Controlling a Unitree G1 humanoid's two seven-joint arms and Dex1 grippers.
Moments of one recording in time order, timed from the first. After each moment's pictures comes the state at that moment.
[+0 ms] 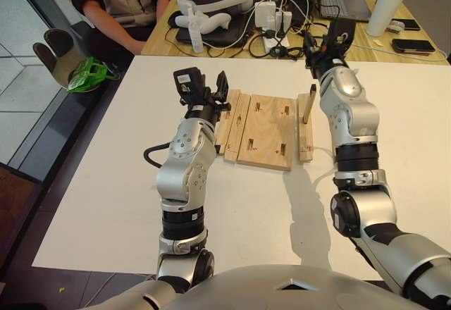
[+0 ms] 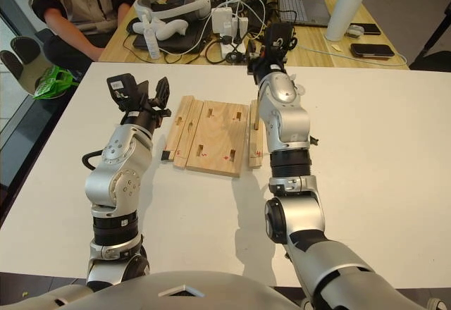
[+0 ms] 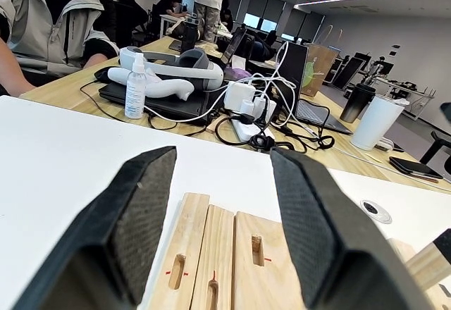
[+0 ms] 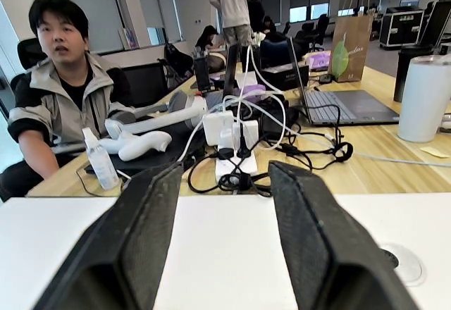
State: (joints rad) left arm -0.29 -0.08 0.04 -0.34 -0.23 0.61 0.12; right arm -0.76 -0.01 -0.14 0.25 0.16 0.42 -0.04
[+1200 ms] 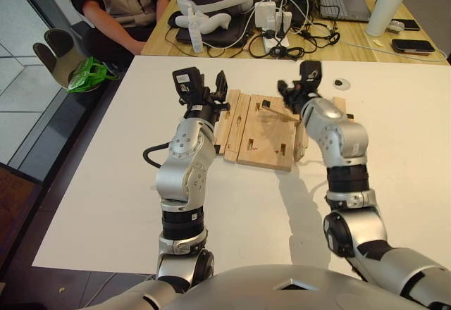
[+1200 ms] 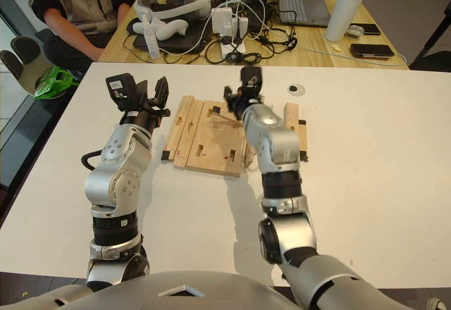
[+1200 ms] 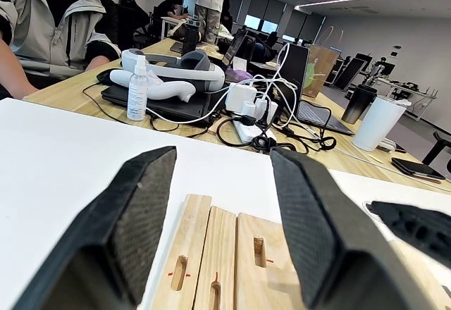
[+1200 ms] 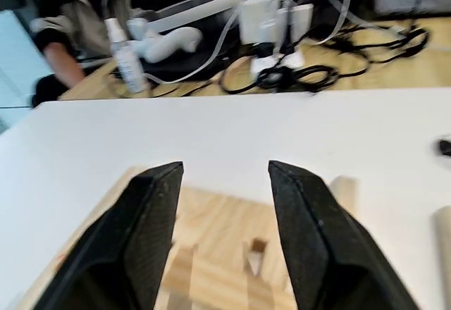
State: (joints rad) left arm -0.29 -0.08 0.04 -0.34 -0.23 0.61 0.12; right arm -0.70 0.00 -0.10 0.23 0.17 0.71 -0.06
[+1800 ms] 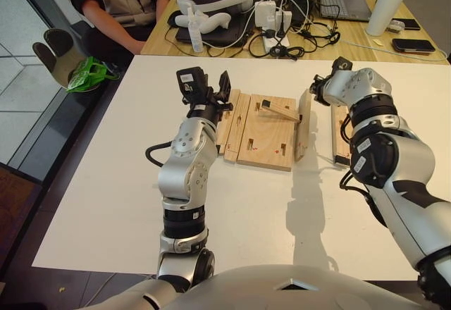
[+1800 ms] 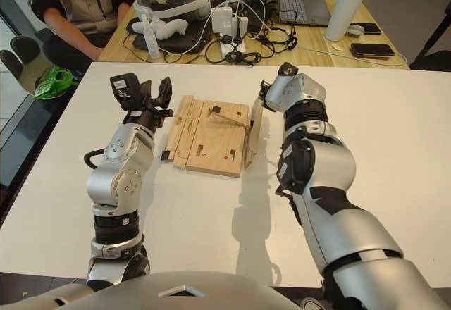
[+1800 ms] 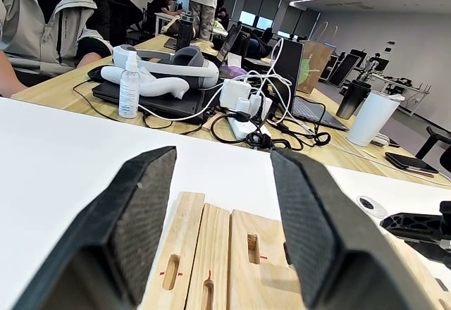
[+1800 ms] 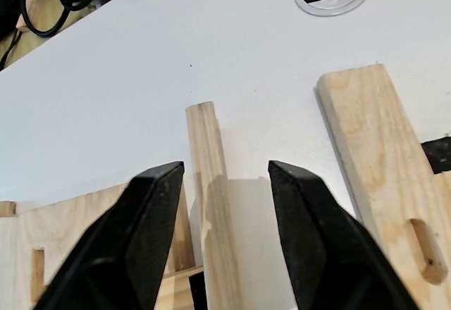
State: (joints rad) left arm -0.30 -0.08 0.03 -0.32 -0.23 0.61 0.10; right arm -1.18 -0.16 -0.49 1.20 0.30 0.67 -0.36
